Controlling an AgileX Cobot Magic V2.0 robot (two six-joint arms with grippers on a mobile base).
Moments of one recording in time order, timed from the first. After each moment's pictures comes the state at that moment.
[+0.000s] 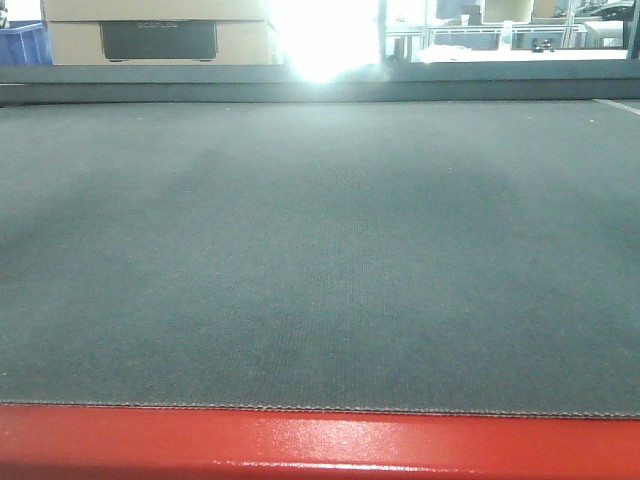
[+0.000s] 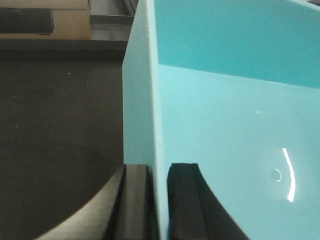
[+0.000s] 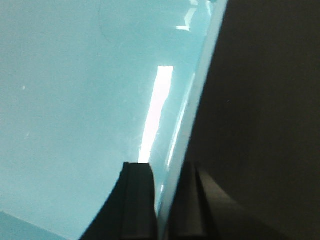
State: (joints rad) left arm -0.35 1.34 -1.64 0.10 0.72 -0.21; right arm 0.17 1.30 -1.59 0.20 1.00 0.07
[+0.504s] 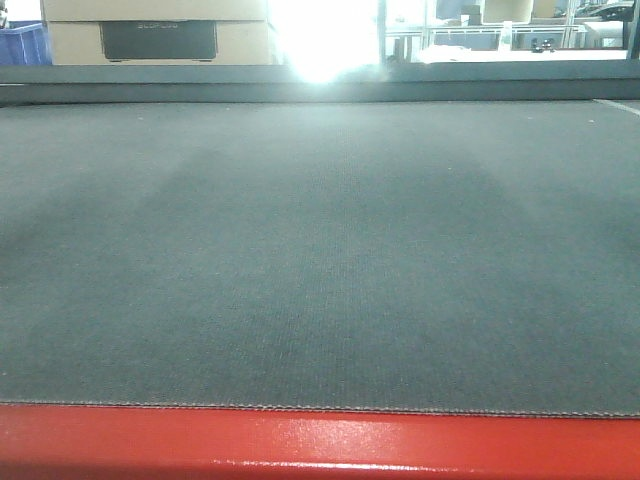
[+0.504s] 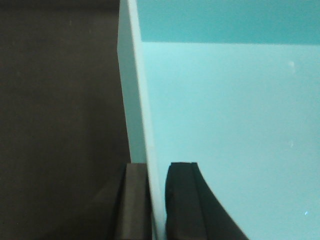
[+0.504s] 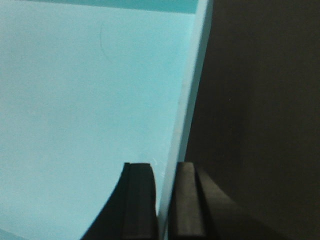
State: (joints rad) left arm -0.35 1.34 -1.62 0.09 0.92 -0.21; right arm 0.17 1.30 -1.57 0.21 1.00 0.07
